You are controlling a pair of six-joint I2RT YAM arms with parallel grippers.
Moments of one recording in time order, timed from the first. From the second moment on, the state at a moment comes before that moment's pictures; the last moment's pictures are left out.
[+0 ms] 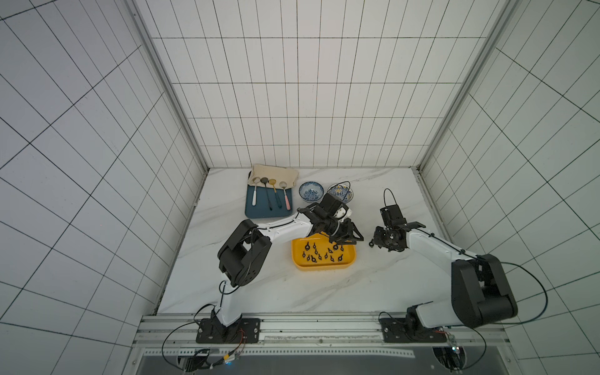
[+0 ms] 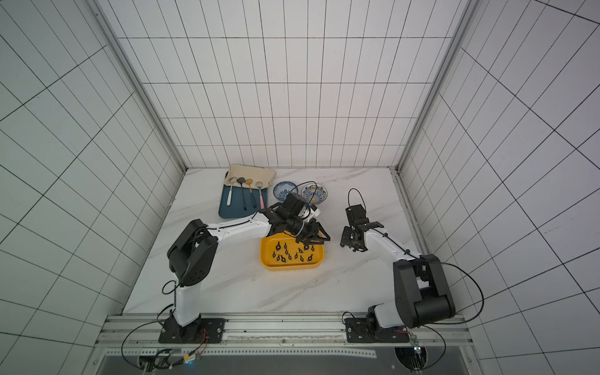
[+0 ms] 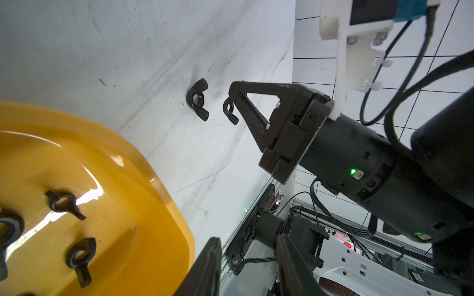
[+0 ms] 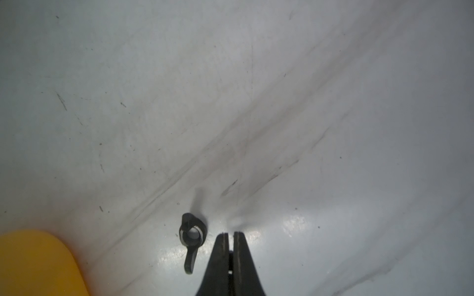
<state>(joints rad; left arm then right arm) -0.82 1.98 1.44 -0.25 0.75 -0.94 0.32 1.46 0.78 -0.50 0.12 0.48</state>
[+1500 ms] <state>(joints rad) -0.65 1.76 1.24 -0.27 0.76 -0.92 0.54 1.34 0.90 -0.62 0.14 0.51</state>
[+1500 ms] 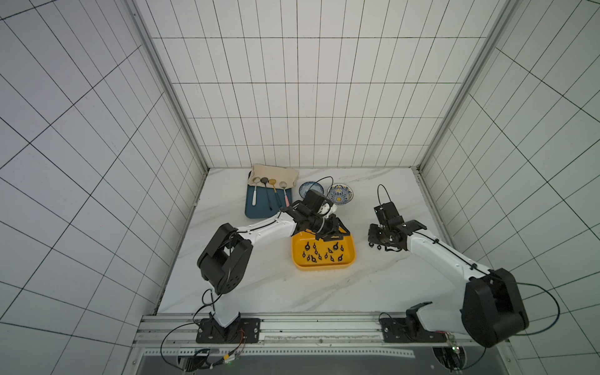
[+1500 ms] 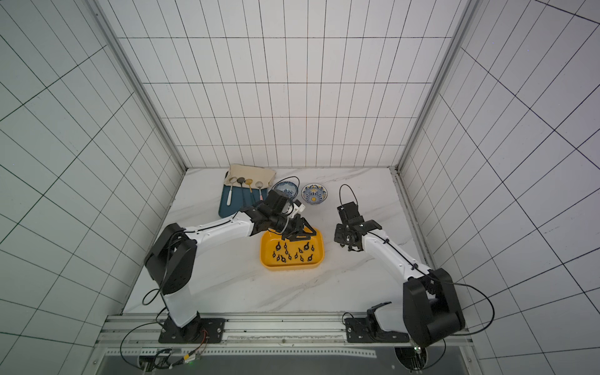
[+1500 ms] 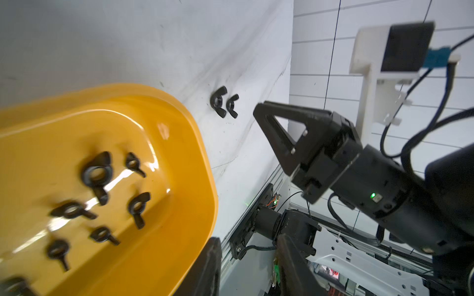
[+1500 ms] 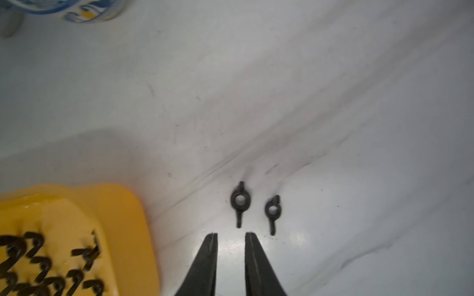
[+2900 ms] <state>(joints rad) -0.24 1.46 0.87 -0.44 0.75 -0.76 0.95 1.98 1.35 -0.55 0.10 0.62</state>
